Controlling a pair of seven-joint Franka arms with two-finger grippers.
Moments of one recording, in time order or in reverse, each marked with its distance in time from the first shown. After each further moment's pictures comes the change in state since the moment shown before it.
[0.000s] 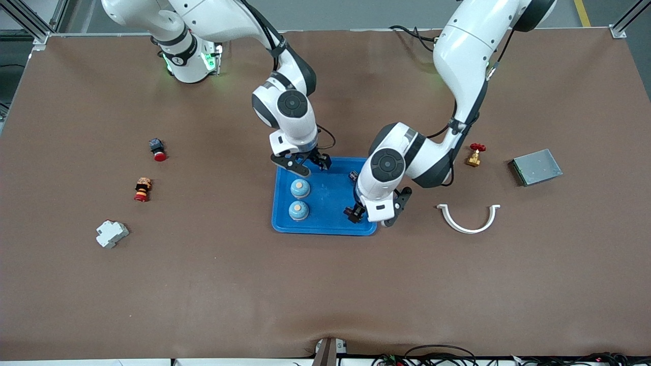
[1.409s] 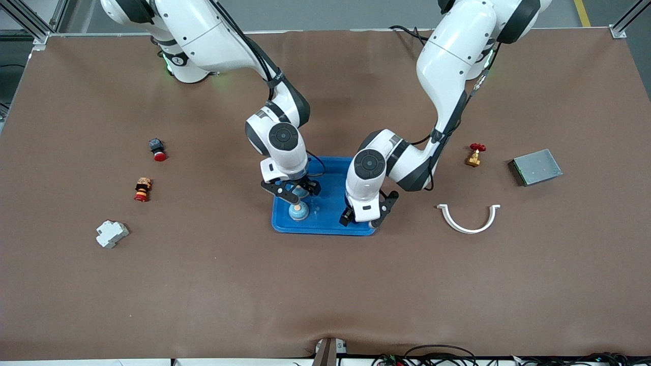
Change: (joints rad) left arm -0.053 0.098 0.034 0.019 0.071 0.131 -0.031; right arm -0.082 0.116 -0.006 0.111 -0.044 0.002 -0.041
